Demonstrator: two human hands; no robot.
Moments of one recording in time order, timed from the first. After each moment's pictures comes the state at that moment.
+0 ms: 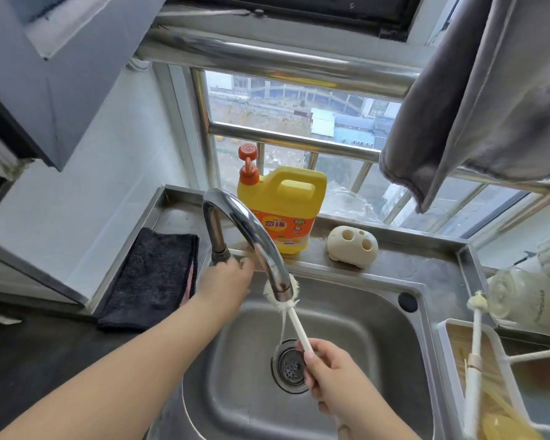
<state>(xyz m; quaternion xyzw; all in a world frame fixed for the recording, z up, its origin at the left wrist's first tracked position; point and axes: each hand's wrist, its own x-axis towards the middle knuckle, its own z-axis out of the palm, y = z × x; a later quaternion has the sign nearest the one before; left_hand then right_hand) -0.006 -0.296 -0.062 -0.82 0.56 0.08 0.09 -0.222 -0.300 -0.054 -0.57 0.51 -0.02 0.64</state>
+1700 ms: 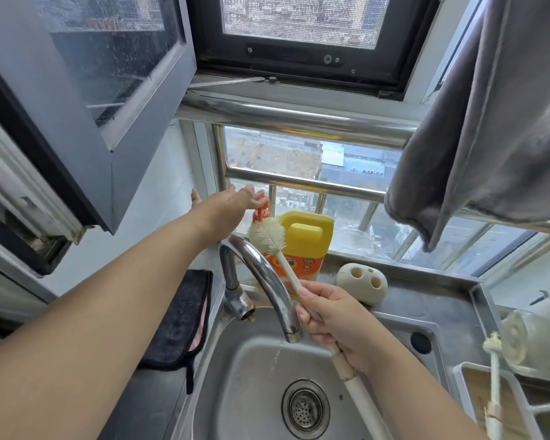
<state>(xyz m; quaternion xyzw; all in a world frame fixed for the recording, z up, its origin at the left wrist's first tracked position) 0.077 -0.359 0.069 -0.81 0.50 0.22 -0.21 -0.156 -0.374 0.031 -0.53 0.34 -0.07 0.77</state>
